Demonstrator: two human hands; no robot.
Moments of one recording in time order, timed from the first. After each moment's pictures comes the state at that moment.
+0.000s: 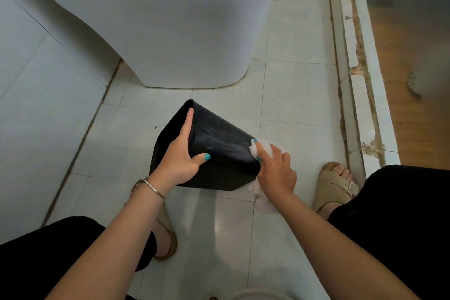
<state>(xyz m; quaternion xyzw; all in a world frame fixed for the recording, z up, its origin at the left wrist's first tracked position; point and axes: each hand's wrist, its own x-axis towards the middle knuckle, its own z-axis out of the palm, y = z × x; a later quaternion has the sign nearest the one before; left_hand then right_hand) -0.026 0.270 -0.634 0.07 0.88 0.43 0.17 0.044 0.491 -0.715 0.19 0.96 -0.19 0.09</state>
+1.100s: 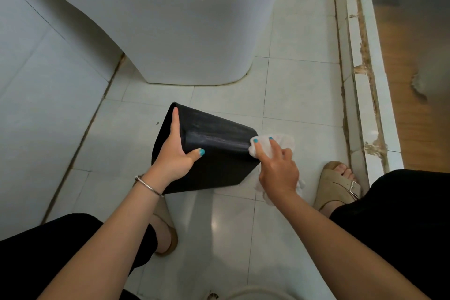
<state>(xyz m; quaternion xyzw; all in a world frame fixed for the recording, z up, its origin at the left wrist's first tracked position) -0.026 0.260 -0.640 -0.01 0.88 0.45 0.16 0.047 0.487 -0.717 0.12 0.98 -0.12 0.04</state>
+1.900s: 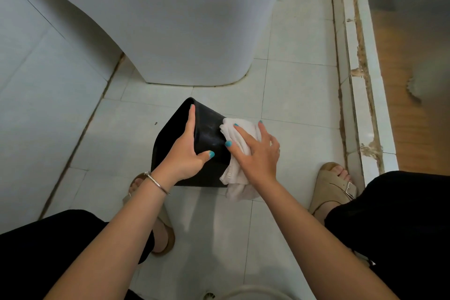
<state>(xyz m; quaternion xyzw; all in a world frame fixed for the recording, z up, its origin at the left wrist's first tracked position) -0.022 0.278 -0.631 0.06 0.88 0.43 0.19 0.021 0.457 -0.684 0.16 0.91 -0.39 0.02</state>
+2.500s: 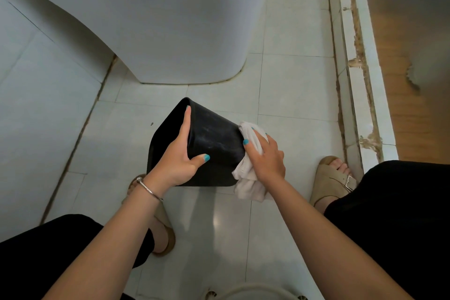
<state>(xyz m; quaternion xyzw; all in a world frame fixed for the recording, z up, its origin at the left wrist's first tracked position) -0.017 0.279 -0.628 0.09 0.88 0.42 0.20 0.022 0.491 -0.728 0.29 0.85 -0.43 0.09</state>
